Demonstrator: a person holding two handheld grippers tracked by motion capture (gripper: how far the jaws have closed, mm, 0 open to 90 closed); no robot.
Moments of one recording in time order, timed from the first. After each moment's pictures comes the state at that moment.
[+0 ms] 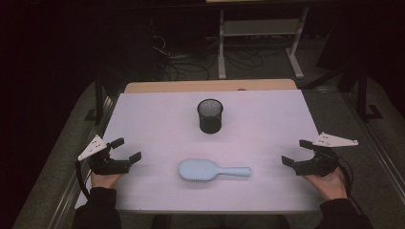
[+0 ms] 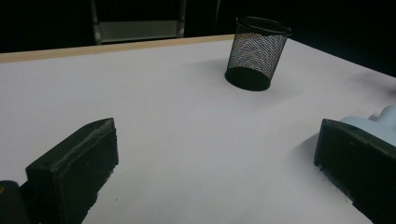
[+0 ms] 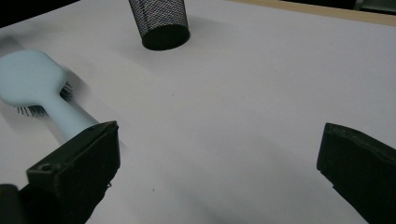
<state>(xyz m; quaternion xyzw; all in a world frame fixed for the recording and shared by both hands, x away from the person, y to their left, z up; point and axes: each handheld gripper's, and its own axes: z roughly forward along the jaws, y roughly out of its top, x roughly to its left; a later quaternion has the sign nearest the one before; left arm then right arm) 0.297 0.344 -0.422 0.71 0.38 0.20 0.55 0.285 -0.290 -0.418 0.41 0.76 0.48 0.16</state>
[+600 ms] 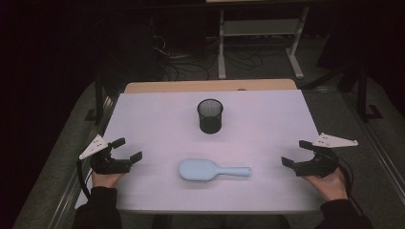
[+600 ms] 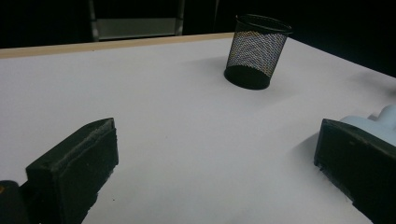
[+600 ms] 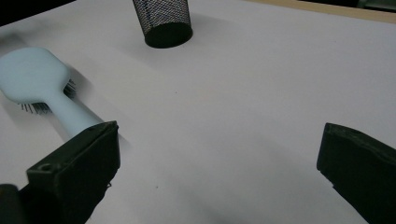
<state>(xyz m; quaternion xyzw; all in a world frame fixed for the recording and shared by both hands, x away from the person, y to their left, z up) 0.300 0.342 -0.423 0.72 0.38 0.19 0.55 0.284 -0.289 -0.418 0.41 0.76 0.48 0.16</state>
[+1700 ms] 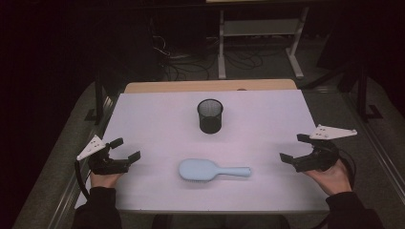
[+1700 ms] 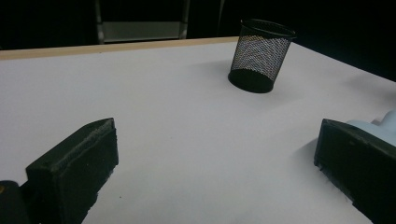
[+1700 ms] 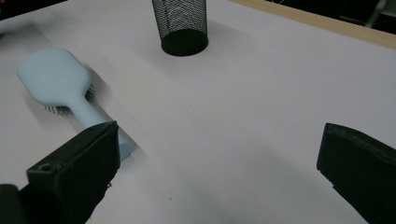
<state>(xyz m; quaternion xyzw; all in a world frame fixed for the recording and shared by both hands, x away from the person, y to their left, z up) 0.297 0.346 -0.423 0.71 0.39 0.20 0.55 0.290 -0.277 -0.381 0.37 0.79 0.46 0.15</state>
